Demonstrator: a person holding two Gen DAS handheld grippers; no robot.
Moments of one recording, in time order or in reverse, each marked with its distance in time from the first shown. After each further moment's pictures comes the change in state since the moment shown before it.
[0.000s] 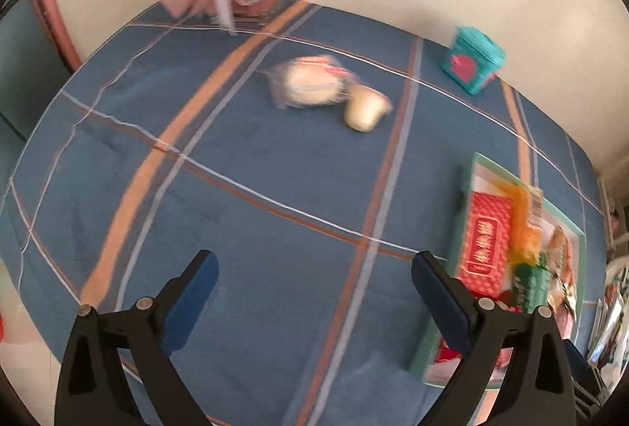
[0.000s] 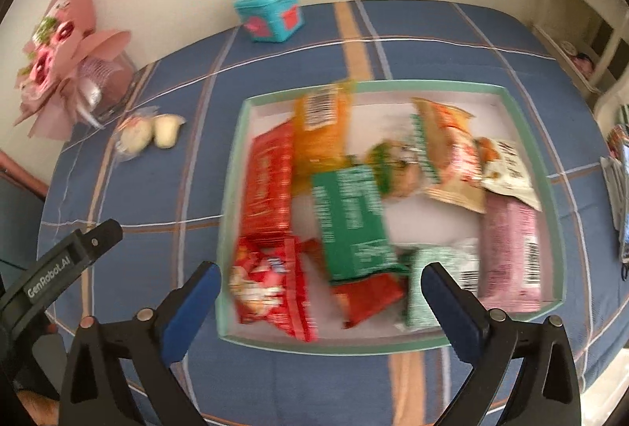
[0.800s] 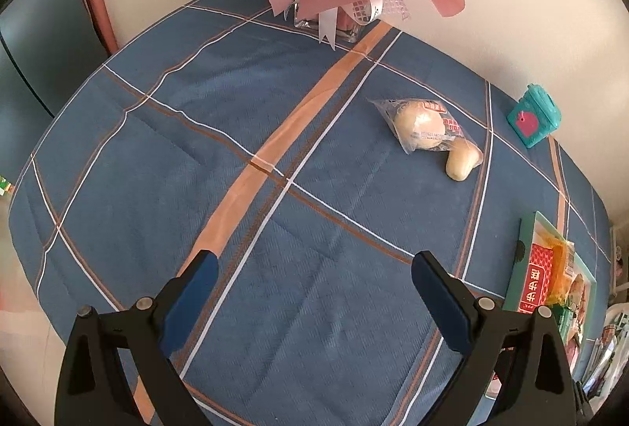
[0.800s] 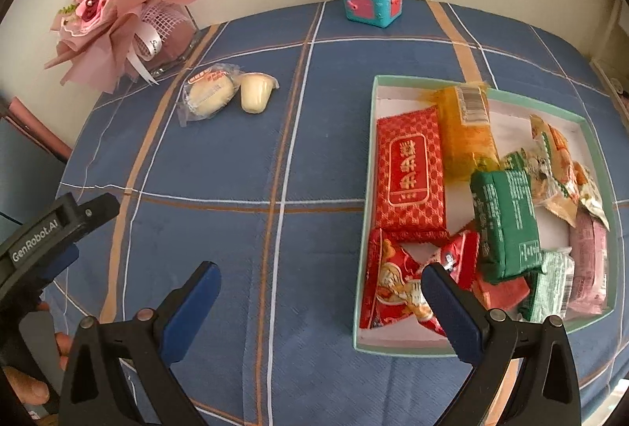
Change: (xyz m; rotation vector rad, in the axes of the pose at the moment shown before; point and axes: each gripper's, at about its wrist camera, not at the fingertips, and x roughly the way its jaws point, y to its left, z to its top) left arm -0.002 0.093 0.024 -0.120 -0.016 0.030; right arm 0.021 0.094 -0.009 -0.125 0.016 0.061
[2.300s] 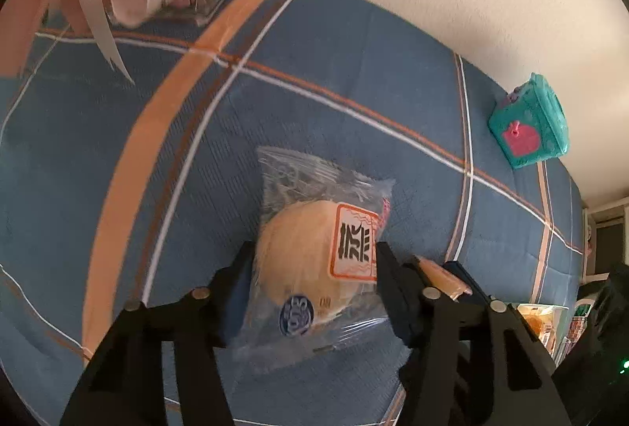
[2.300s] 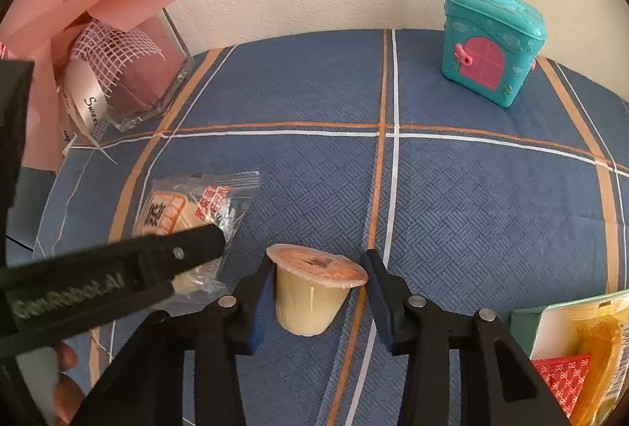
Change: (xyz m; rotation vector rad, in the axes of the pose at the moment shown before) left arm 0.150 -0.103 0.129 0.152 0.249 -0.234; right arm 0.142 0.047 0.153 -0.066 -0.053 0.057
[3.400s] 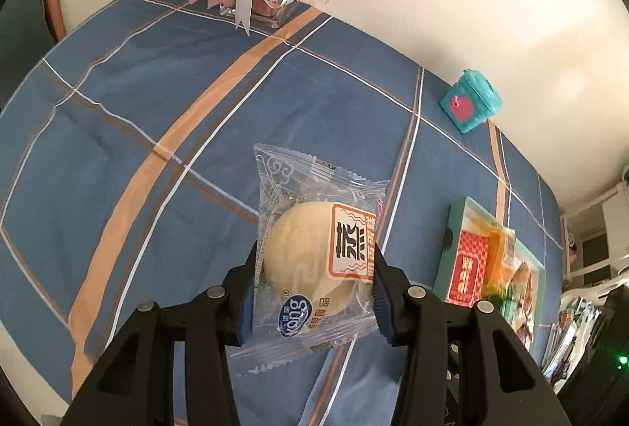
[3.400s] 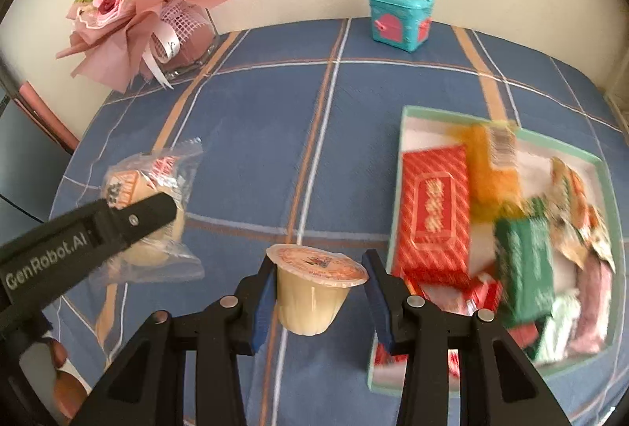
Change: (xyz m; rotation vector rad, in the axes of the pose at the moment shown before) left arm -0.110 -0.008 -0.164 -0.107 -0.226 0.018; right arm -0.144 -0.015 -0.137 -0.008 0.012 -0.045
